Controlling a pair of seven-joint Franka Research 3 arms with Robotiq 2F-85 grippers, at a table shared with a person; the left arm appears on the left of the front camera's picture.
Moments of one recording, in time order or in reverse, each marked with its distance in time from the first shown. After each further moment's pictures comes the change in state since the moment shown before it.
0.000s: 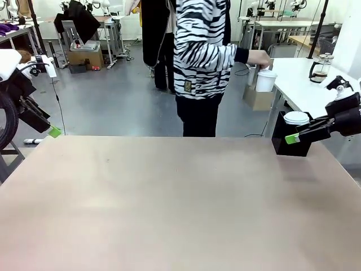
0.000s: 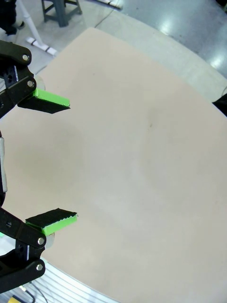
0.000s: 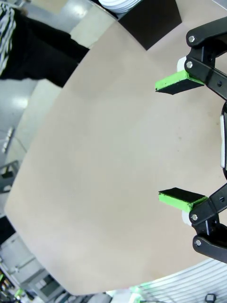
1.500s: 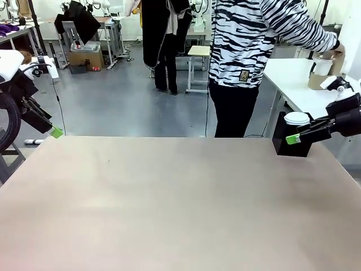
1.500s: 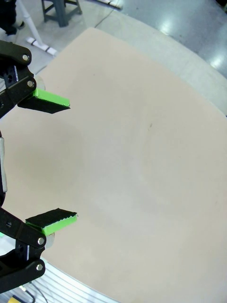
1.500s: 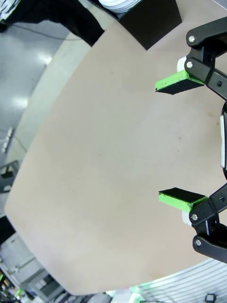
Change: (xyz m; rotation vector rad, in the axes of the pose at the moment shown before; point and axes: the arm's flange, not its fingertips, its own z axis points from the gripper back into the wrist) left arm 0.000 0.000 0.000 0.000 0.000 0.000; right arm 0.000 0.000 0.000 0.000 0.000 0.000
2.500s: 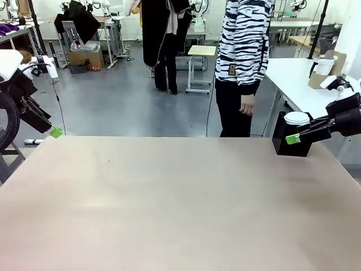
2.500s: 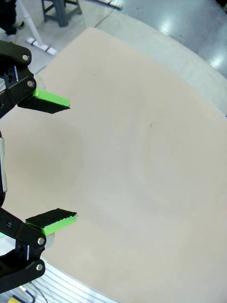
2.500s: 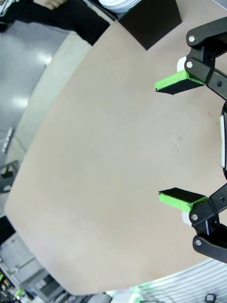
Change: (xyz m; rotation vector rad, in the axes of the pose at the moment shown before) left arm 0.000 0.000 0.000 0.000 0.000 0.000; right arm 0.000 0.000 0.000 0.000 0.000 0.000
